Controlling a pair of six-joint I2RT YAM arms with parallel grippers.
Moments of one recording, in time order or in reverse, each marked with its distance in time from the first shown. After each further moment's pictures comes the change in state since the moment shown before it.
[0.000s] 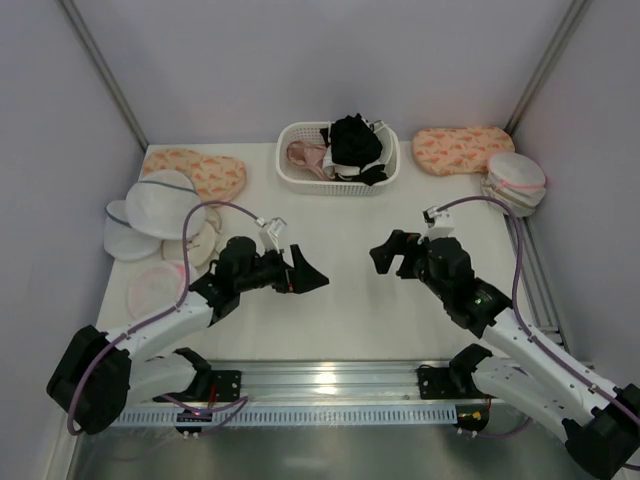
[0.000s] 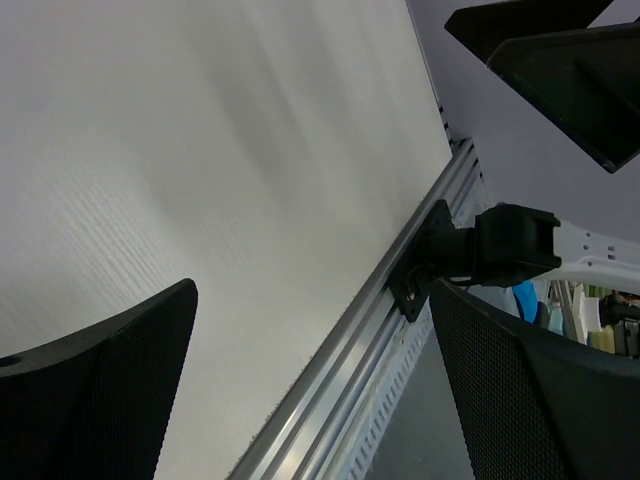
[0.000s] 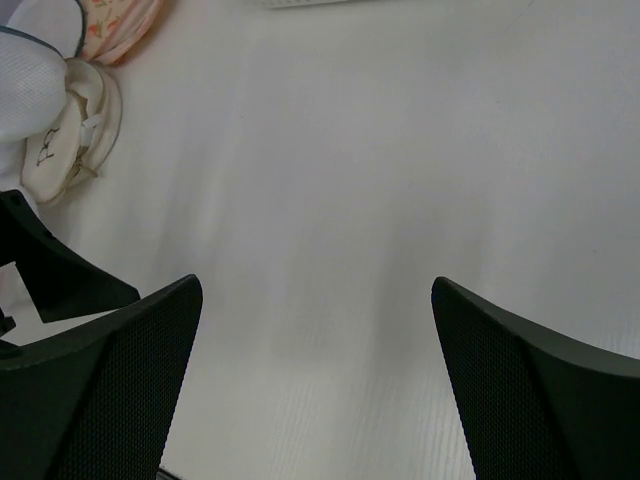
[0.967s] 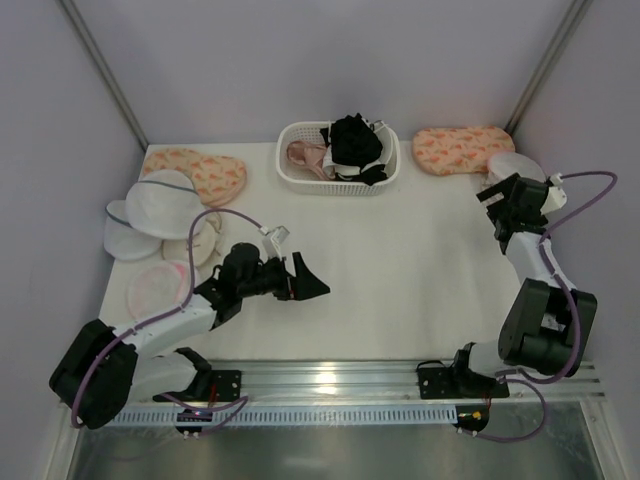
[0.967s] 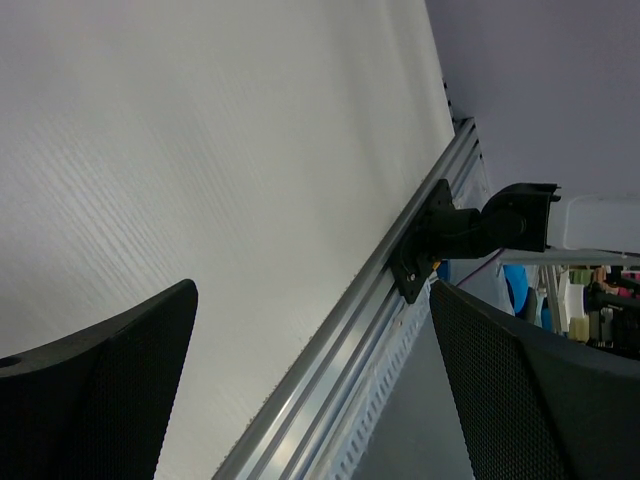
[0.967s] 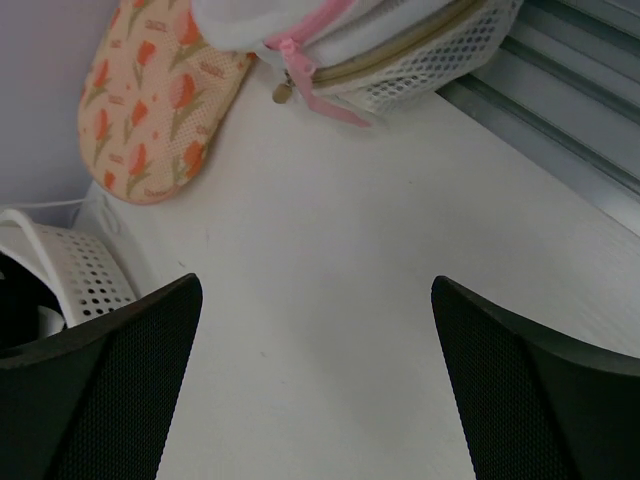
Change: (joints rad) left arm -0.021 0.038 -0.055 0.053 0.019 -0.044; right arm -0.892 0.611 0.293 0.114 -0.004 0.165
